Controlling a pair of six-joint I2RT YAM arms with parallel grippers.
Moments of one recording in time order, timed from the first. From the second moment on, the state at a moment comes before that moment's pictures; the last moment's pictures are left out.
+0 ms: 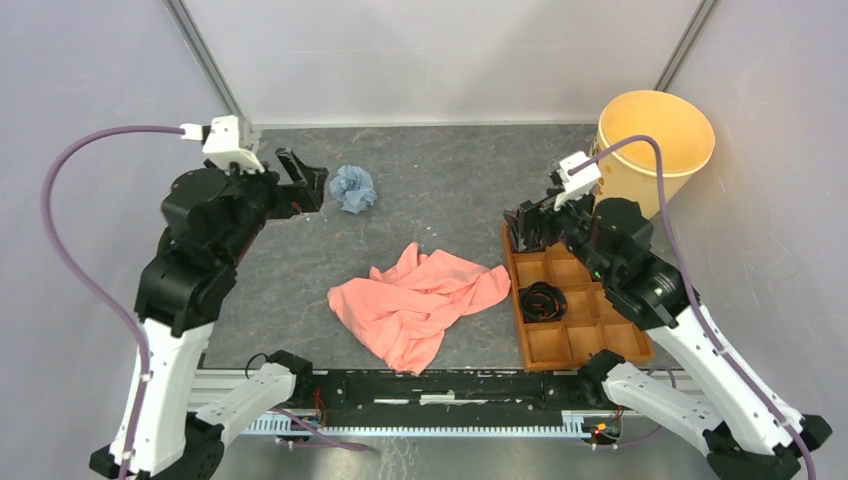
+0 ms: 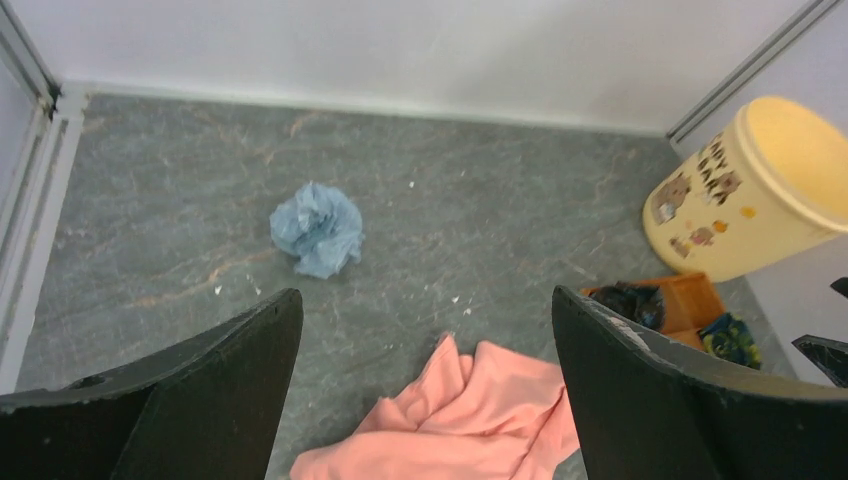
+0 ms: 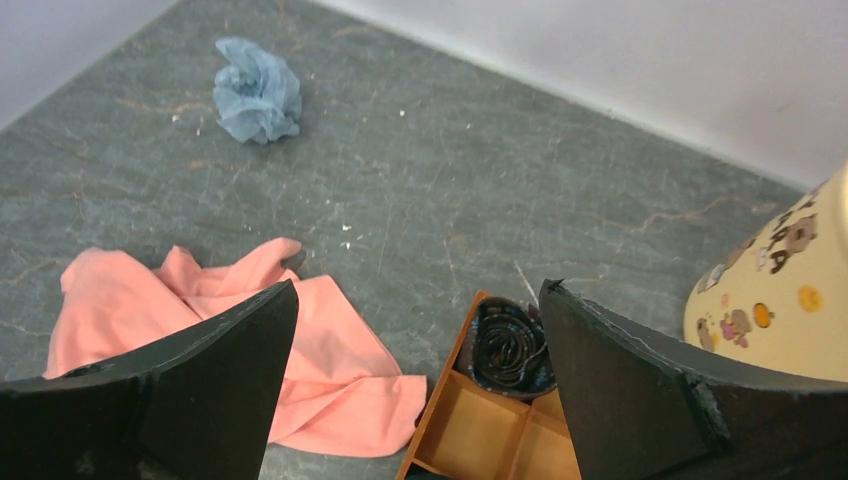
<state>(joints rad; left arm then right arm) -0.38 0.89 1.54 -0.78 -0.16 -0.31 0.62 0.79 1.05 -0.41 0.14 0.00</state>
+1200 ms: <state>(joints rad) 0.03 1.92 1.43 -0.29 0.27 -0.52 0.67 0.76 0.75 -0.24 -0.05 -0.01</state>
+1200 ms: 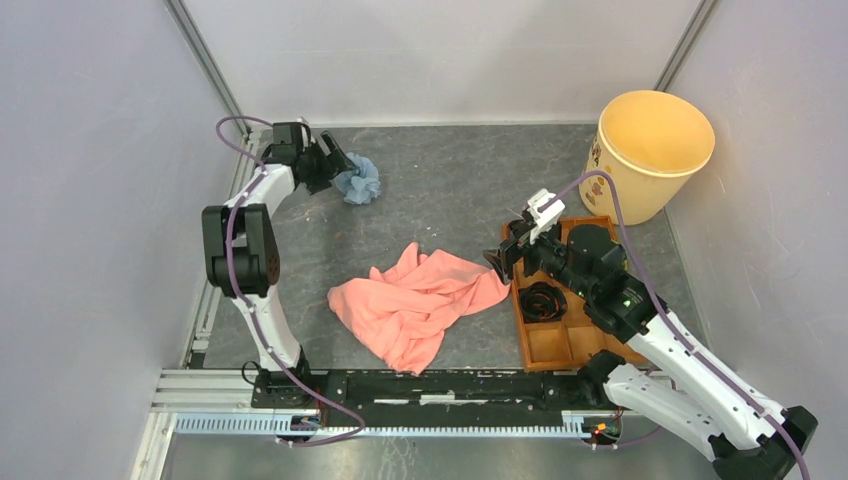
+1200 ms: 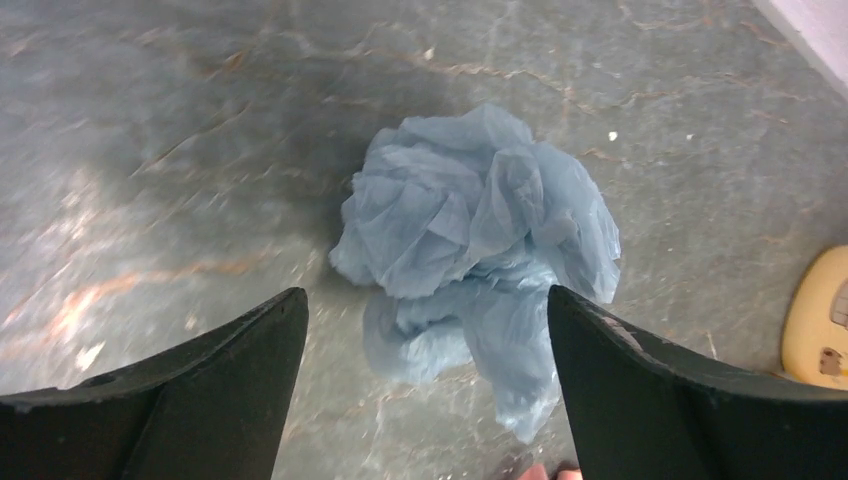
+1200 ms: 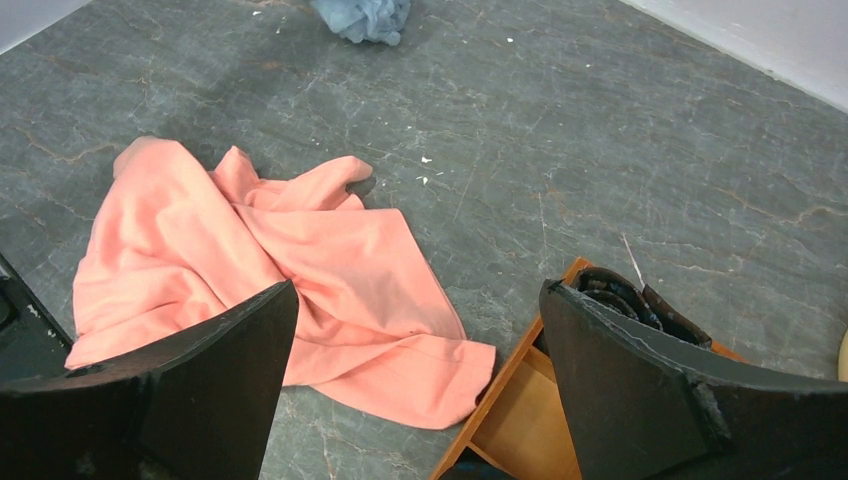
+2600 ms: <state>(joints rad) -0.25 1.37 0.76 0.07 0.56 -0.83 0.75 1.41 0.88 0.09 -0.20 0.23</state>
